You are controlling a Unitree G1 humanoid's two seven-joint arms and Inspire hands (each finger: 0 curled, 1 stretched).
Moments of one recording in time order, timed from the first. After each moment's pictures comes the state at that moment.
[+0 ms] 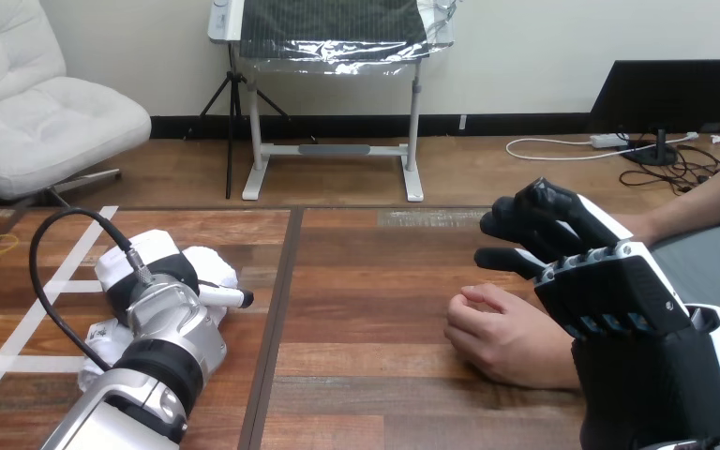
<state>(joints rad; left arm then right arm) -0.83 0.23 -0.42 1.17 0.59 0.53 0.09 0.58 -0.15 0.19 -0.41 0.24 -0.80 0.29</state>
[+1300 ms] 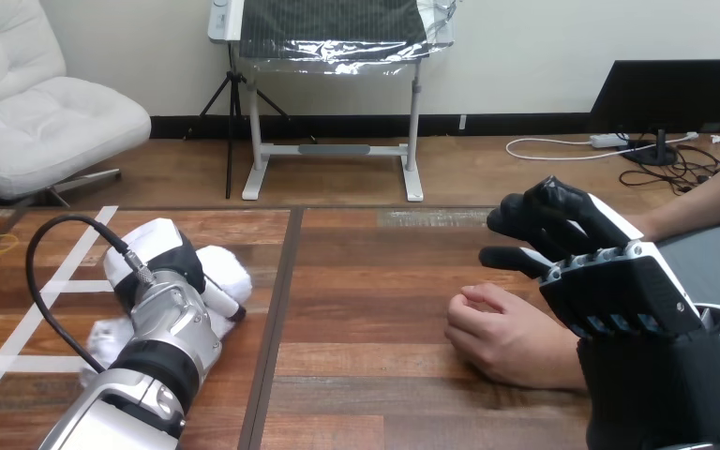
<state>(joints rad) -0.83 0.22 -0.35 1.20 0.50 0.41 0.20 0.58 -0.16 0.18 -0.41 0.28 -0.81 0.30</state>
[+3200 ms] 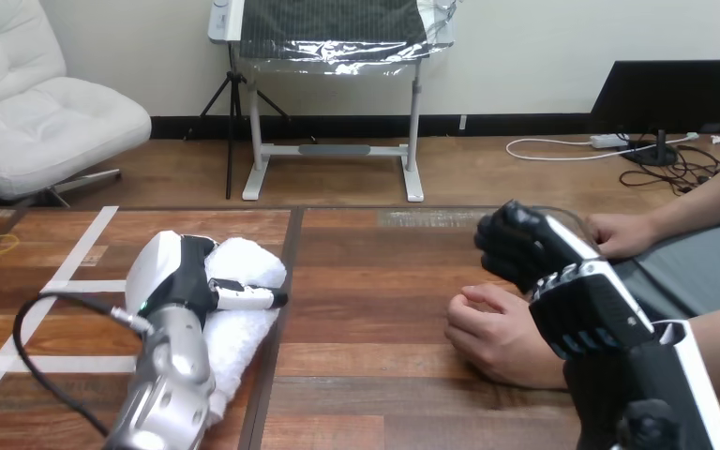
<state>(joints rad) -0.41 0.21 -0.17 0.51 0.39 0.38 0.22 0.62 -0.16 0.16 -0.40 0.14 -0.75 0.24</state>
